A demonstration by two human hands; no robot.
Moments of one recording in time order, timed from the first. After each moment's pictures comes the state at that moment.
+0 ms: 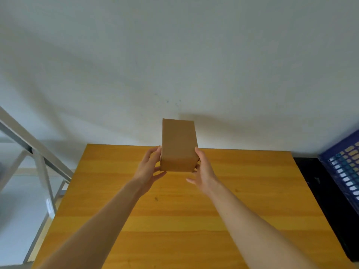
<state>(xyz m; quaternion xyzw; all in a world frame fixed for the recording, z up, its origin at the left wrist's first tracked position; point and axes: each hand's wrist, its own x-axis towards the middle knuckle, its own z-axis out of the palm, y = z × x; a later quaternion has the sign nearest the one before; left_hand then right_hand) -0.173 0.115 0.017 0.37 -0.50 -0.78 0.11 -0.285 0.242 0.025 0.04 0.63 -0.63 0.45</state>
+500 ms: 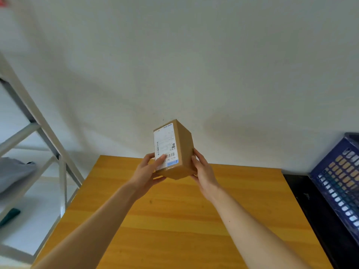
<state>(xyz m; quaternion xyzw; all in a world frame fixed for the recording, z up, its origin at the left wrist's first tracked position) -0.139 0.203 0.099 0.31 -0.51 -0.78 0.17 -0.273 0.329 0.088 -0.17 0.63 -0.67 0.35</state>
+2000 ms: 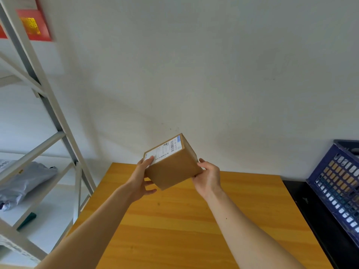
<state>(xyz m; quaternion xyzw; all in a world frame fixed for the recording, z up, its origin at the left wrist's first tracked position) -0.076 0.216 0.127 0.40 -0.47 -0.77 0.18 -0.223 0.358 0.129 0.01 0.35 -0.83 0.42</state>
